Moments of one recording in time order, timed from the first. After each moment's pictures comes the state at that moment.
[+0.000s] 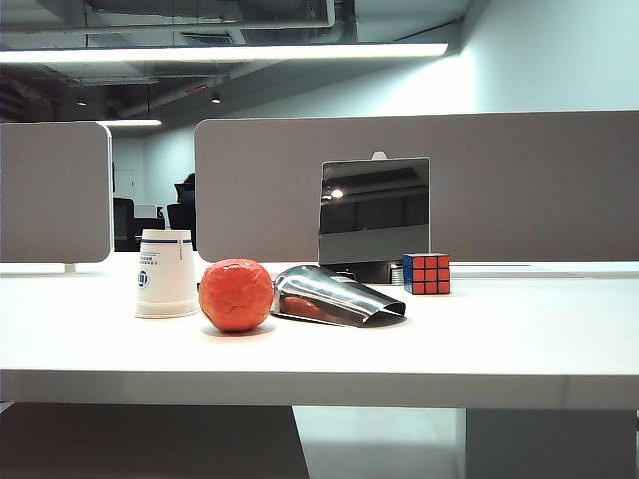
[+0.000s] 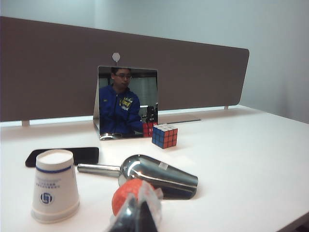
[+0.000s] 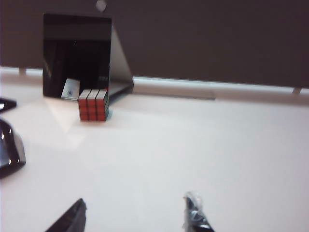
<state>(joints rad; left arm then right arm) 0.00 0.01 0.01 0.22 0.59 -0.16 0.08 0.00 0.01 0.04 0.06 -0.05</state>
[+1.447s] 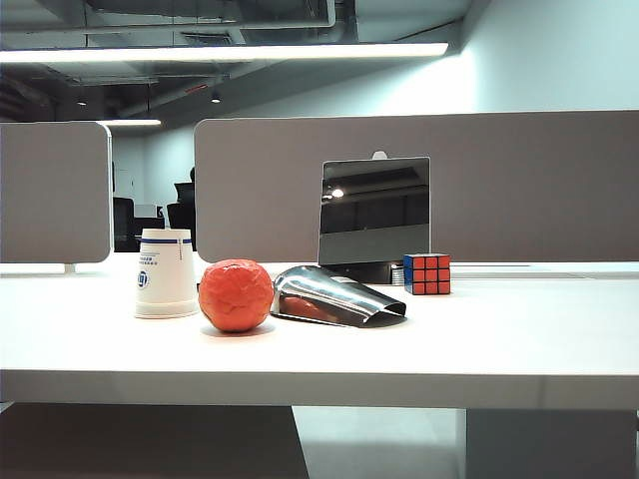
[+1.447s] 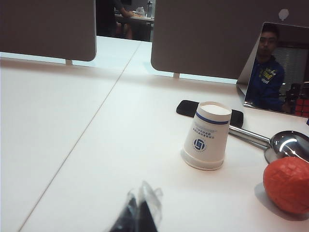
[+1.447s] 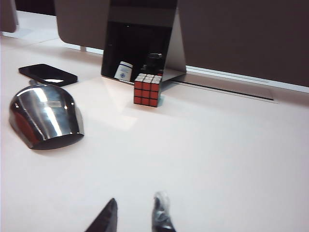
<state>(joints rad) 0.00 0.01 0.01 0.00 0.02 -0.08 0.08 0.00 0.01 -0.02 -0.15 -0.11</state>
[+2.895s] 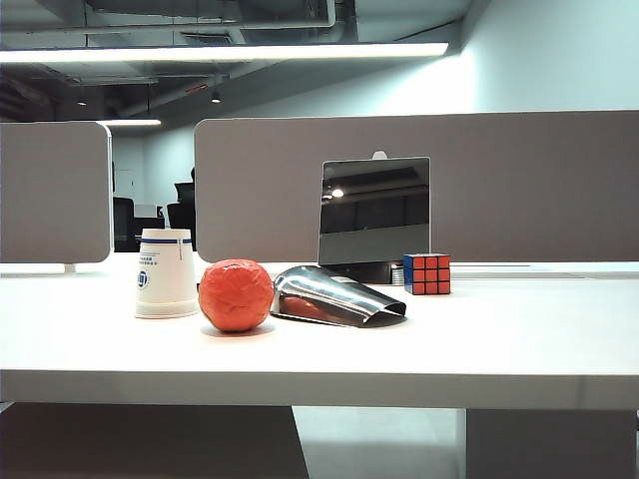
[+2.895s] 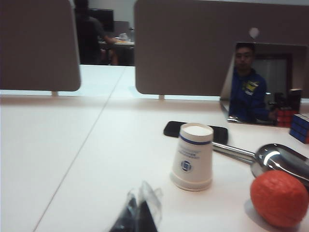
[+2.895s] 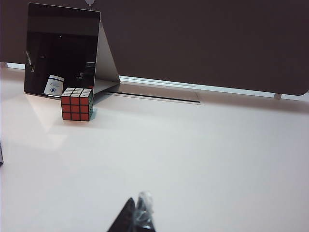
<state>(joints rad) 0.00 0.01 0.01 0.10 0.08 -0.03 0.08 0.00 0.01 0.05 0.11 -0.11</state>
